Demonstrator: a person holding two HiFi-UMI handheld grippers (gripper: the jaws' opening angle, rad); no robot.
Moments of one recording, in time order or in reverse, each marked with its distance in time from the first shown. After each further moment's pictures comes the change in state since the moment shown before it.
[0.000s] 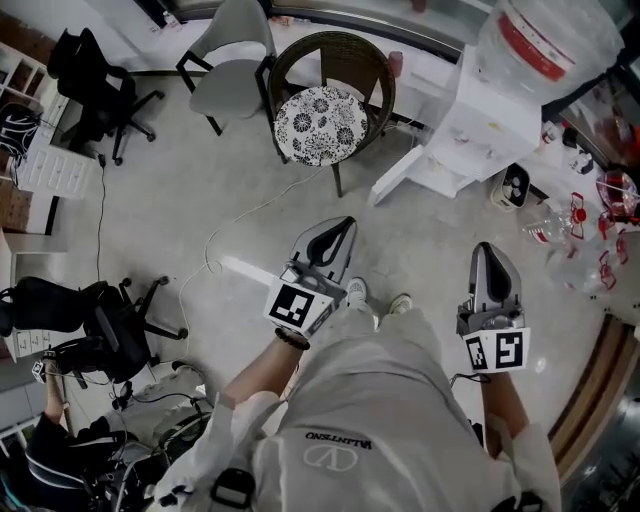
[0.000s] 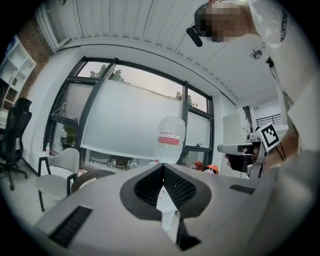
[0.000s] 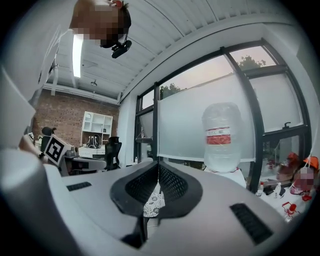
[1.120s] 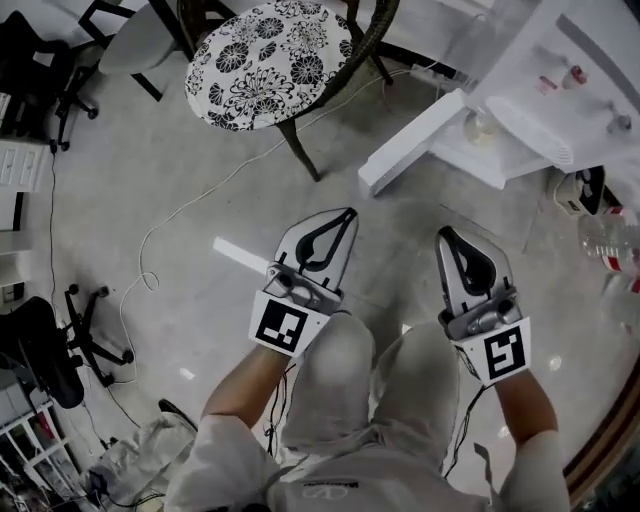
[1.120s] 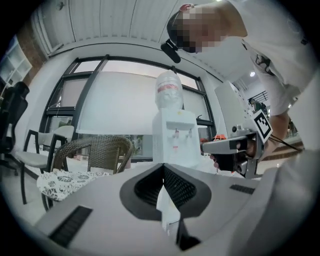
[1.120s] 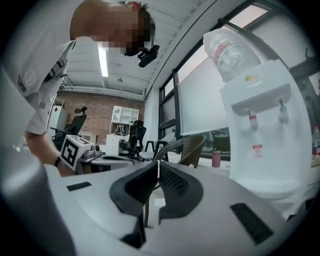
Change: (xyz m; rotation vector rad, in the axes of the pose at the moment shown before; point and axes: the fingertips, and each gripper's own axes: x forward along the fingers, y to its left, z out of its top) left arm 0.163 0.104 -0.485 0.194 -0.008 0.003; right arm 0.182 -0.046 -0.497 -0.043 -0.049 0.366
